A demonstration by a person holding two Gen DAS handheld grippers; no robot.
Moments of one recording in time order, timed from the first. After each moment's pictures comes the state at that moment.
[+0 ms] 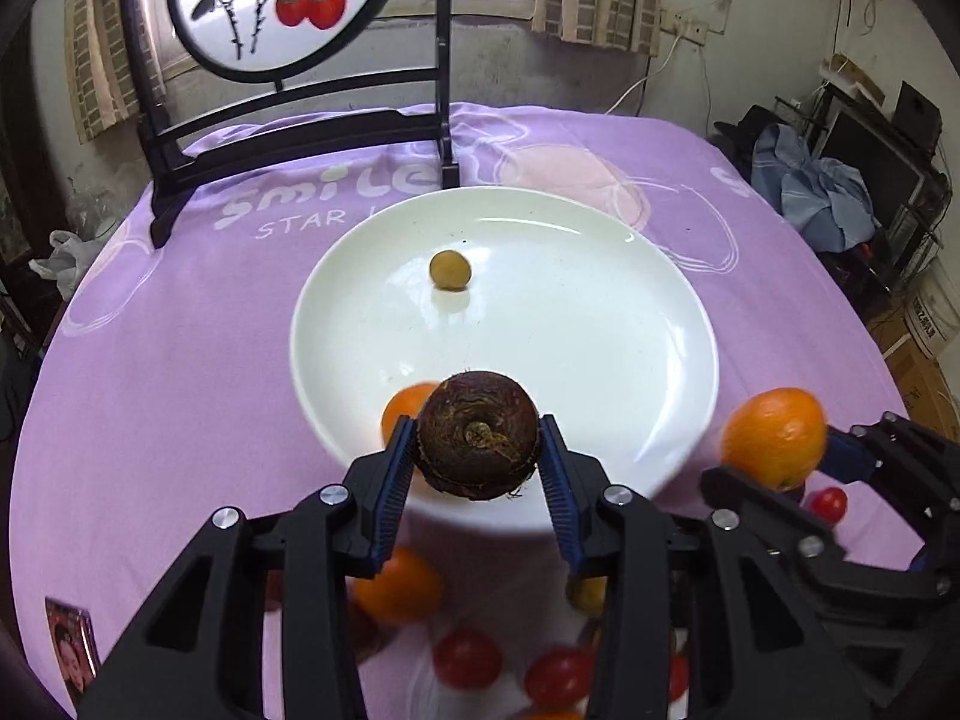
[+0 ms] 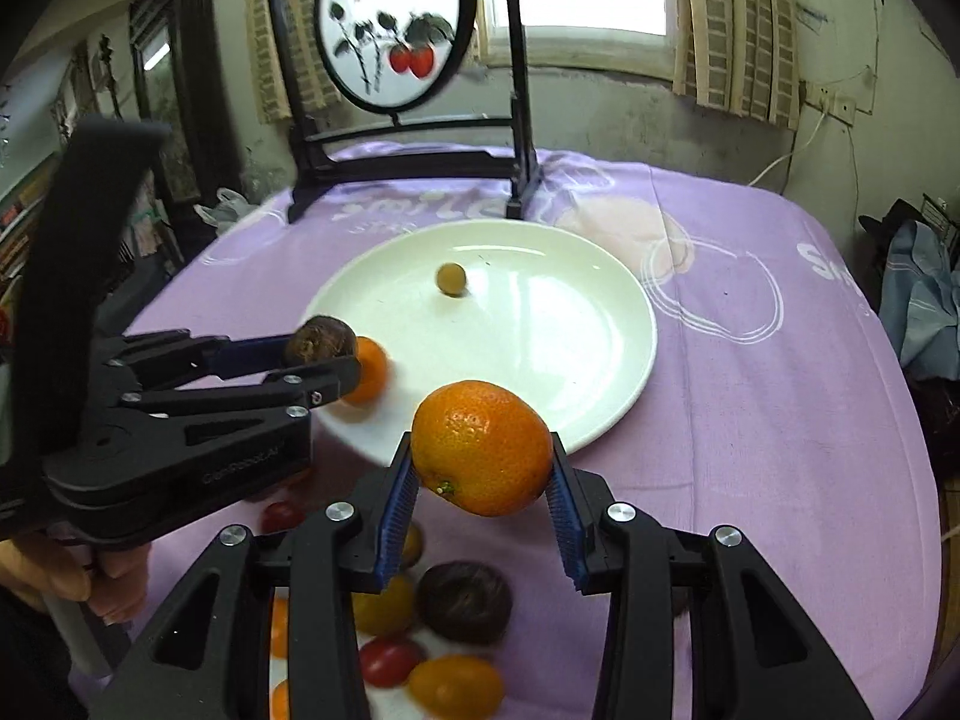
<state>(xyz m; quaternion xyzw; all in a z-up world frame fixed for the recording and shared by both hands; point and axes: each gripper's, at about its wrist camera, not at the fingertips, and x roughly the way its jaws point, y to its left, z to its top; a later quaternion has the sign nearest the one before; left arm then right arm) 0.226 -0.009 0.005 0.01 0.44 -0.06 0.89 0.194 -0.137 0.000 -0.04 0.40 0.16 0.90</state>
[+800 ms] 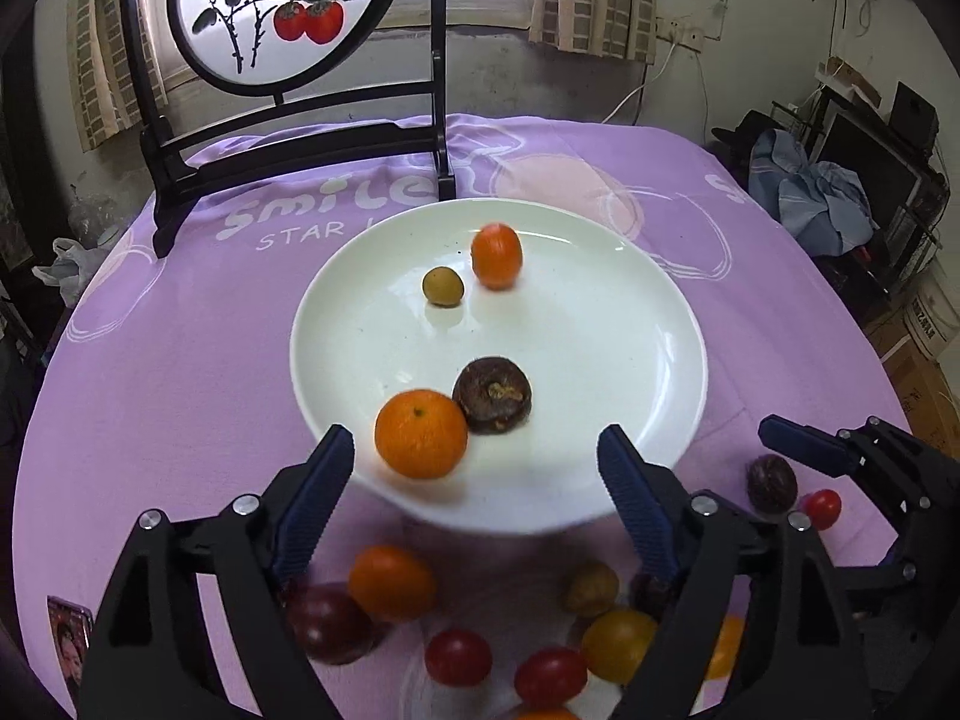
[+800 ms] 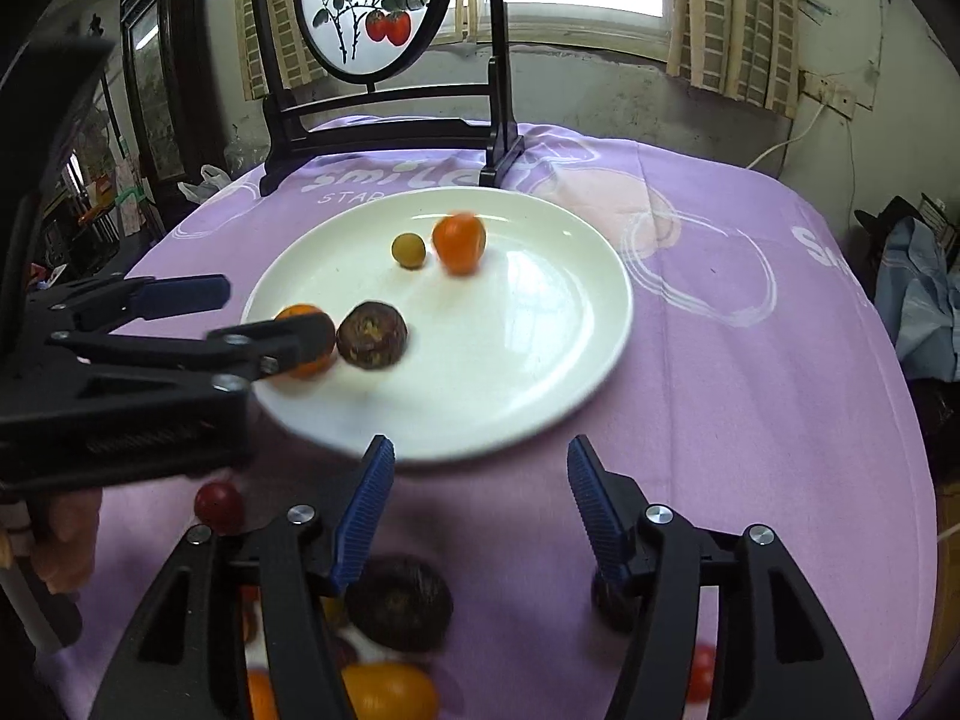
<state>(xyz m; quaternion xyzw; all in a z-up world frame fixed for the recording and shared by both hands) 0.204 -0.010 0.012 0.01 0.43 -0.05 0.90 0.176 -0.160 -0.014 -0.04 0.41 0.16 0.90</state>
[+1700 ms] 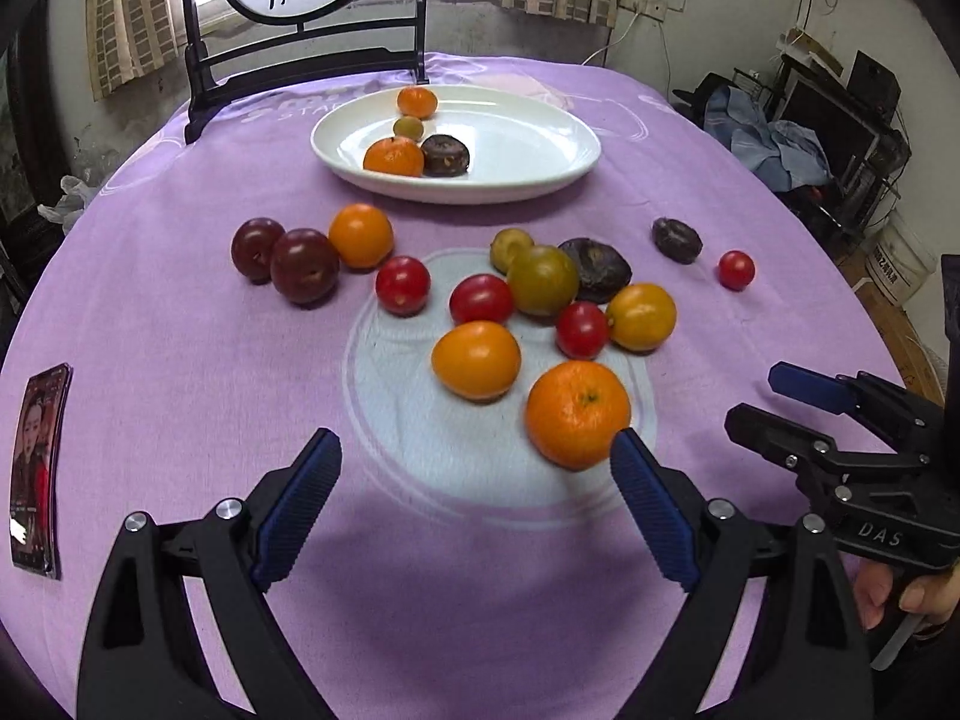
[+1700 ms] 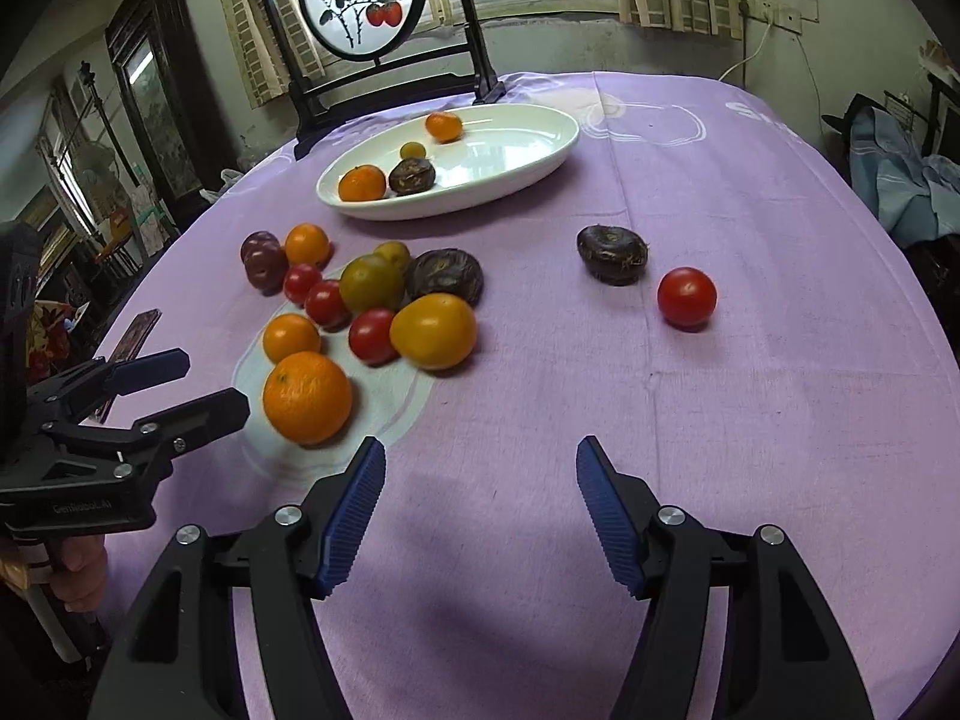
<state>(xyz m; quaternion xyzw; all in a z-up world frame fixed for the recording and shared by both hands) 0.023 -0.010 -0.030 0.00 0.46 -0.08 0.89 0.031 -0.201 -0.047 0.01 0.44 0.17 0.88</state>
